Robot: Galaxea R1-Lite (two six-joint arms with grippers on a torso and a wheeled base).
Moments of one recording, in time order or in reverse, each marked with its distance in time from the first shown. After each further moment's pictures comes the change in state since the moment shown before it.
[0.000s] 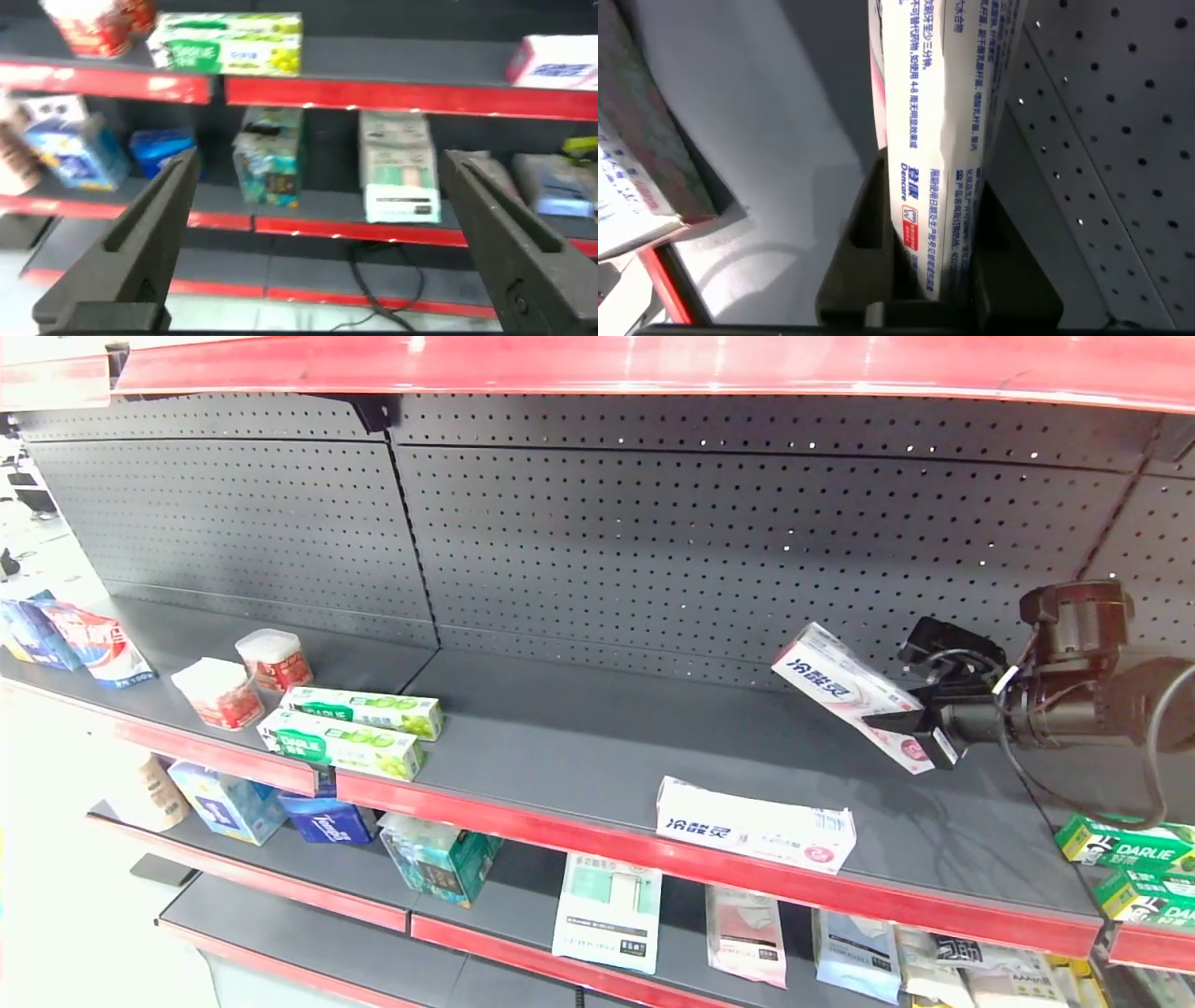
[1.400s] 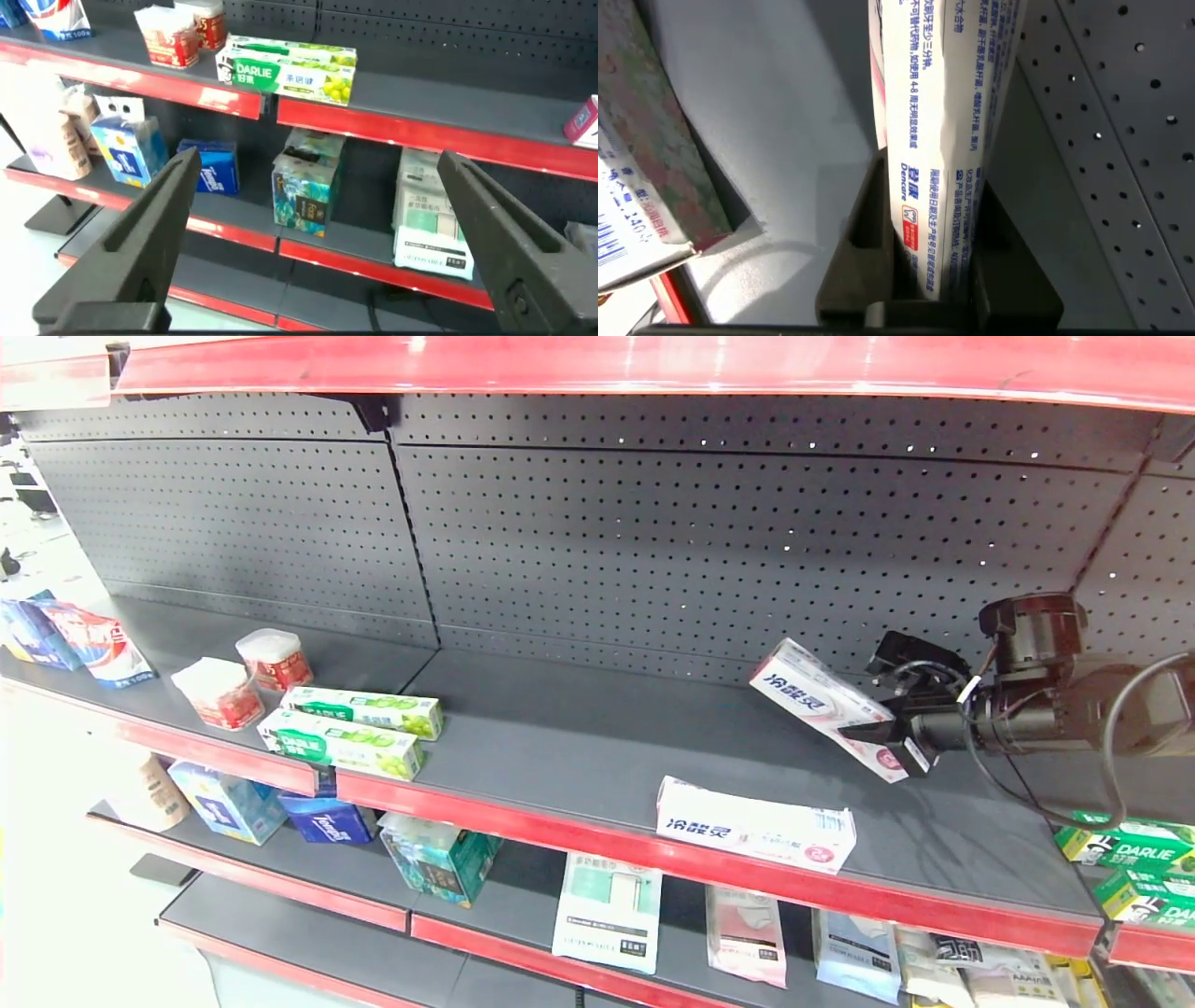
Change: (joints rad) left arm 0.158 -0.126 0.066 -0.059 -0.003 -0.047; right arm 0.044 0.058 -0.018 -0.002 -0.007 -0.005
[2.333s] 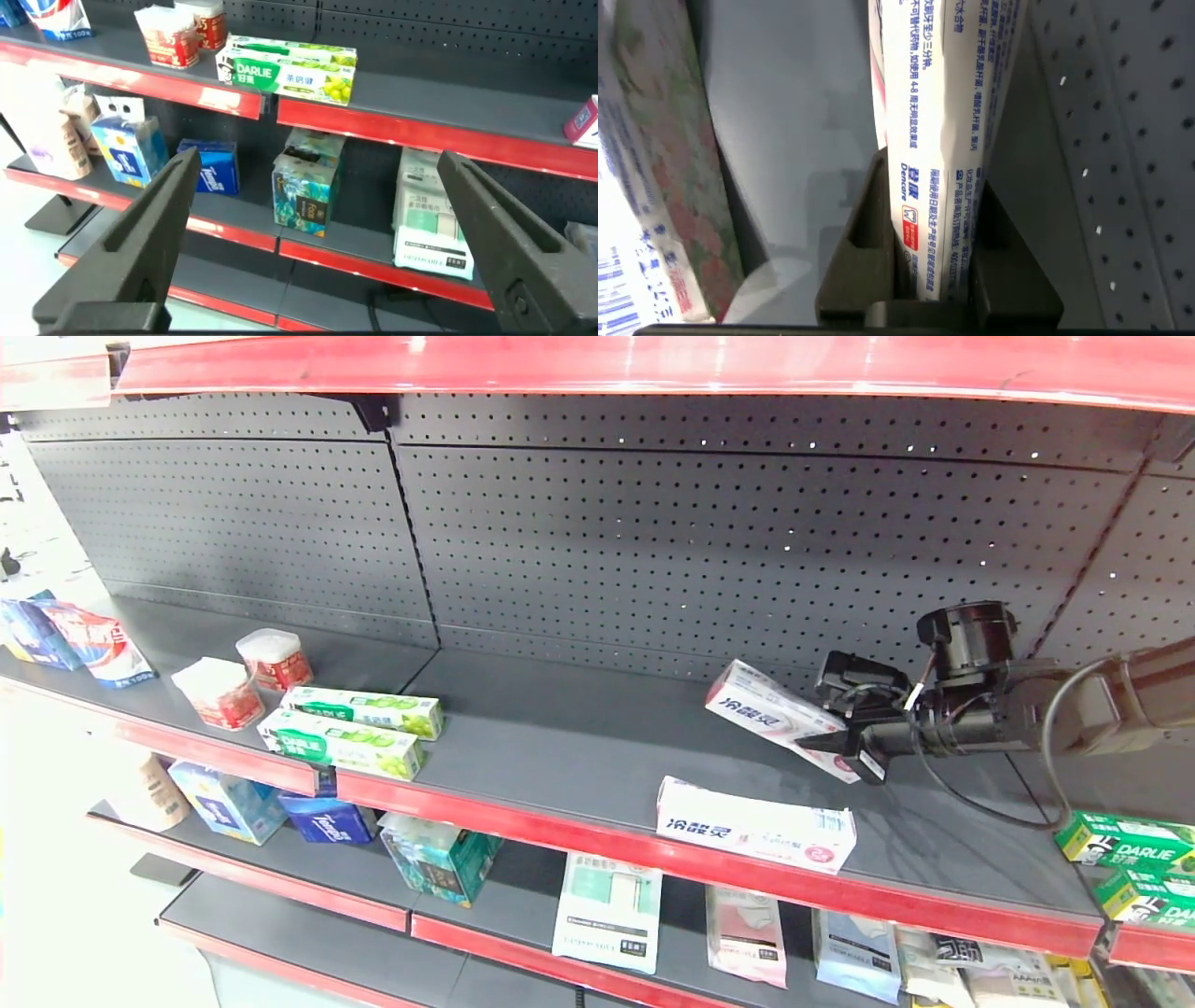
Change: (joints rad) left arm 0.000 0.000 0.000 0.000 -0.001 0.000; right arm 0.094 0.074 -0.044 0.005 0.001 -0.122
